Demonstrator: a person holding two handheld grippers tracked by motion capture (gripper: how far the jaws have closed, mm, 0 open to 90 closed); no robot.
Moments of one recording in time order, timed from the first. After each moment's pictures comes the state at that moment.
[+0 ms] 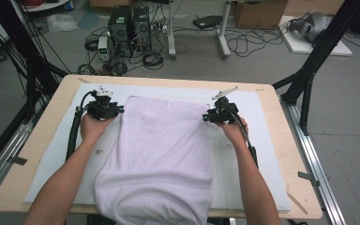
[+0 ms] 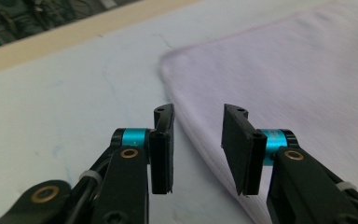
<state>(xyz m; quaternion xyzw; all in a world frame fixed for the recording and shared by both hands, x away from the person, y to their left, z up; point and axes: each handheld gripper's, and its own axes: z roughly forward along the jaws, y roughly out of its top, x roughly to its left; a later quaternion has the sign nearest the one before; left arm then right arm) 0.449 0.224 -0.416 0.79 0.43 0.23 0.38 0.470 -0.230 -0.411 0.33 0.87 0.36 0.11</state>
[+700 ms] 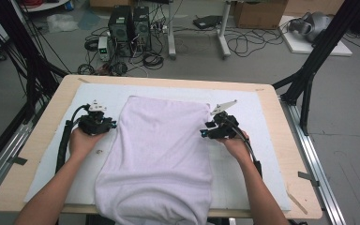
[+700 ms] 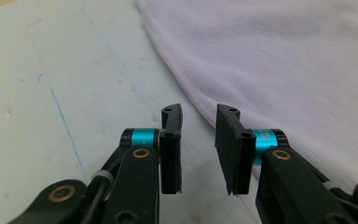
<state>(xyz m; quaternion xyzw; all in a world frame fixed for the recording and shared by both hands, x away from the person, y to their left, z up) 0.399 0.243 -0.426 0.81 0.41 0.21 0.35 0.419 -0.223 -0.416 0.28 0.89 0.36 0.10</state>
